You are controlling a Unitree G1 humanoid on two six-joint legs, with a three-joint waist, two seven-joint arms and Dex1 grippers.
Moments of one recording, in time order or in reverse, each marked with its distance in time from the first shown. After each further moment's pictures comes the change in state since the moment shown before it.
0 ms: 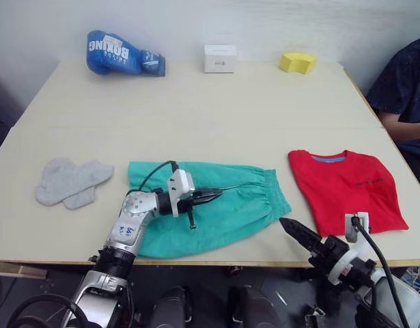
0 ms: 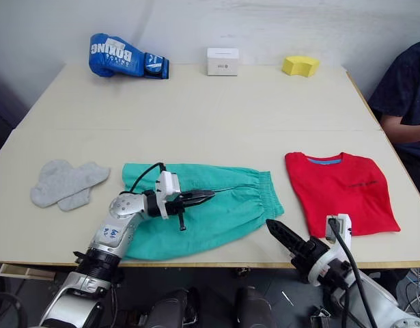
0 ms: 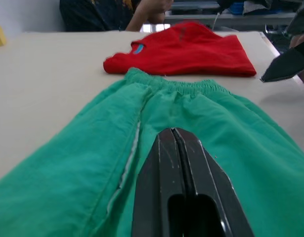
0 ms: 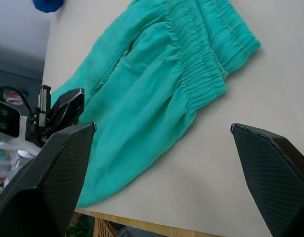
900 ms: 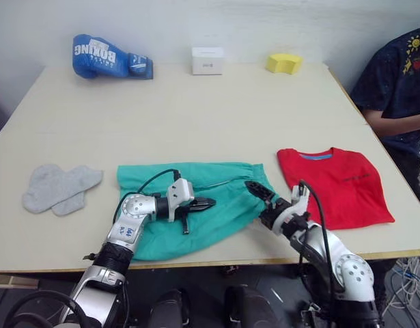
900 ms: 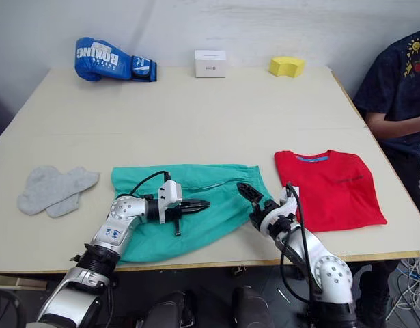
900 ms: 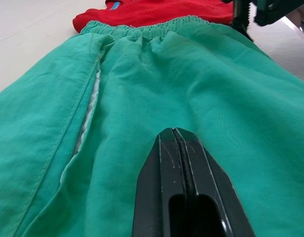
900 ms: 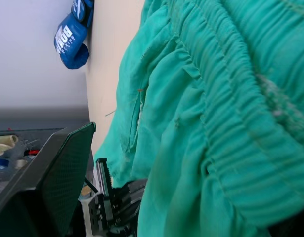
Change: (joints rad) left arm -0.029 0.021 0.006 0.125 0.069 -0.080 -0.049; right arm -0.512 0.412 0.200 0.422 -0.104 -0.041 -0.121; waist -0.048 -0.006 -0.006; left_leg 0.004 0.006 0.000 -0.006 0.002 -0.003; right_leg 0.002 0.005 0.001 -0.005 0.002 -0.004
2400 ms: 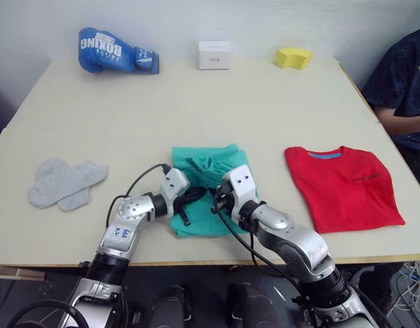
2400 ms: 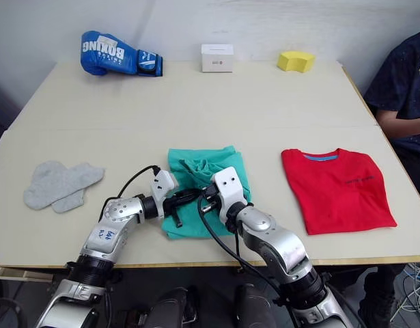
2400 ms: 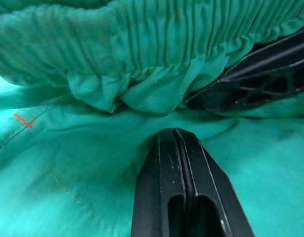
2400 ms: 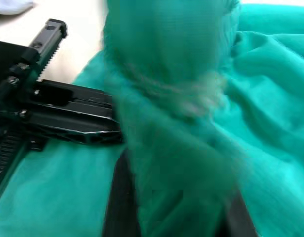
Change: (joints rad) left arm 0.138 0.014 0.080 -0.329 -0.010 0.358 0.264; right arm -0.243 -0.057 0.412 -0.111 -1.218 0.092 0.506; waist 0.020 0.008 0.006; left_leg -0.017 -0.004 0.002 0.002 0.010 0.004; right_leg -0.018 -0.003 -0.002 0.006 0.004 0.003
